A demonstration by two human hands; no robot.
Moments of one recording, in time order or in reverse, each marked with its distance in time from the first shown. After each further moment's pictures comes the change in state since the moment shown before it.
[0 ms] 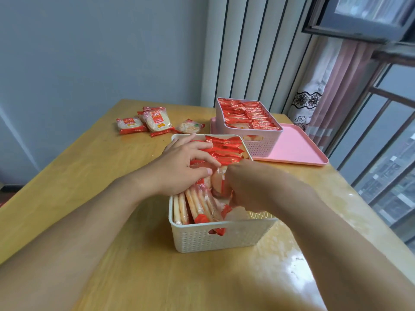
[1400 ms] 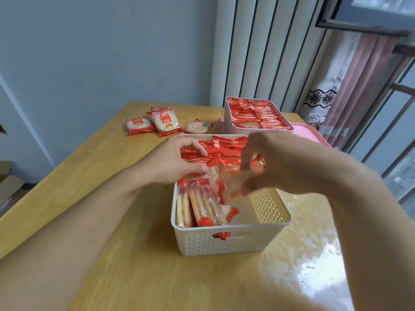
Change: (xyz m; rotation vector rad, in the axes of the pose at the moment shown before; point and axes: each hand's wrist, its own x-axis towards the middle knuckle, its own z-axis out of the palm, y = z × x) left_hand 0.002 -0.011 -0.012 -0.206 0.122 -0.189; right_hand -0.019 0.037 -0.034 0.222 0.189 -0.022
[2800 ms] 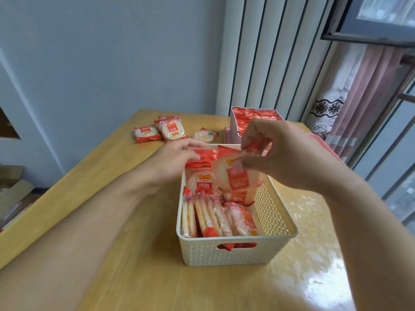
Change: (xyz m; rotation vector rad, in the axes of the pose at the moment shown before) left_hand 0.003 0.004 -0.006 -0.339 0.045 -0.100; right_hand 0.011 0.003 -0.003 0.371 0.329 -0.050
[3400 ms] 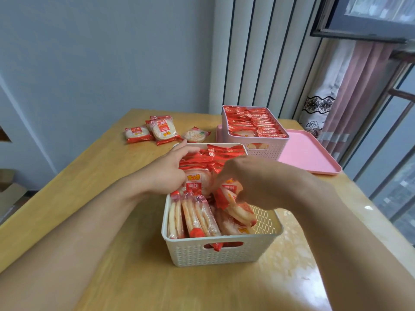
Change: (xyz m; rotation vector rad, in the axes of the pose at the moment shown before) left_hand 0.005 -0.008 0.010 0.362 -0.101 -0.039; right_hand -0.002 0.006 0.025 -0.368 -0.457 -0.087
